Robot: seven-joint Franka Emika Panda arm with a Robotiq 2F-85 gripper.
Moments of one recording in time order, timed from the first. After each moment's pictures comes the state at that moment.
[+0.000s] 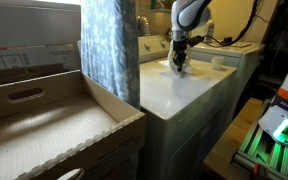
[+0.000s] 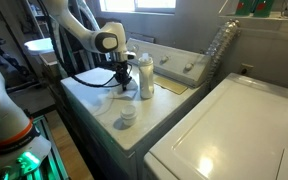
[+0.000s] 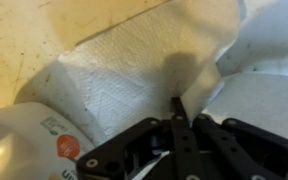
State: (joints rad) arm 0.00 0.06 -0.01 -2.39 -0.18 2.42 -0.05
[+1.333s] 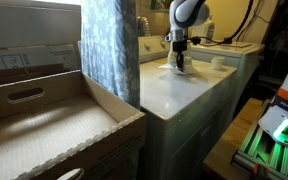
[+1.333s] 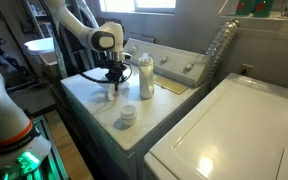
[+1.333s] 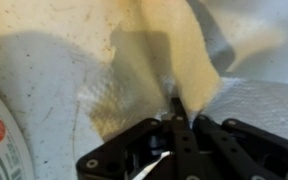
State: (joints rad) arm 0.01 0.04 0.04 -2.39 -0.04 2.30 -0.45
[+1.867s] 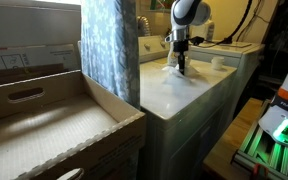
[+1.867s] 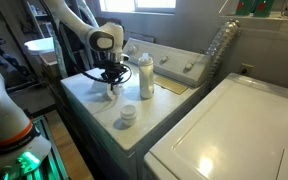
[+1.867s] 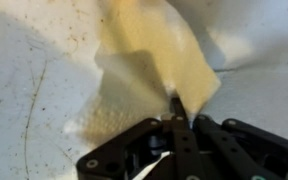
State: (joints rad) arm 0.01 0.03 0.04 -2.41 0.08 2.24 -0.66
